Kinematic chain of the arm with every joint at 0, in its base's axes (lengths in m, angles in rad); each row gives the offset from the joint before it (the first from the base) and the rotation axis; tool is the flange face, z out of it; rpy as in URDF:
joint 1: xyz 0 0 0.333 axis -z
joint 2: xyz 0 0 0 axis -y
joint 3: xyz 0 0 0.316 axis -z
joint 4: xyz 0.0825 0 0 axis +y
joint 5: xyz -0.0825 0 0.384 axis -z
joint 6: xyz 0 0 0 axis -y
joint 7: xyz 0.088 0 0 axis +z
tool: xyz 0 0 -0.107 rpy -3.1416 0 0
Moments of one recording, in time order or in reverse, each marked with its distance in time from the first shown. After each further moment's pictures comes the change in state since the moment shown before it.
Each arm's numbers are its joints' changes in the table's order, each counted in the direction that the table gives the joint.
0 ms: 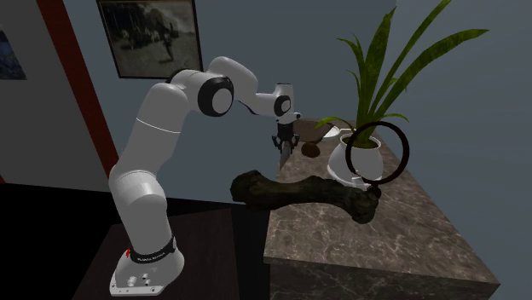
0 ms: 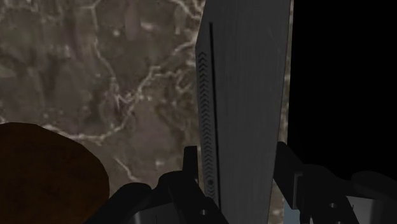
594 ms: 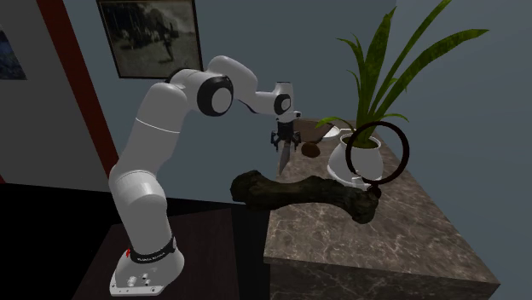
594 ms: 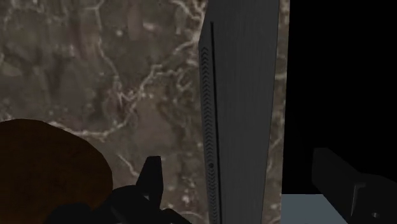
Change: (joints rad) arm 0.000 0.007 -0.001 -0.007 -0.002 -0.013 0.001
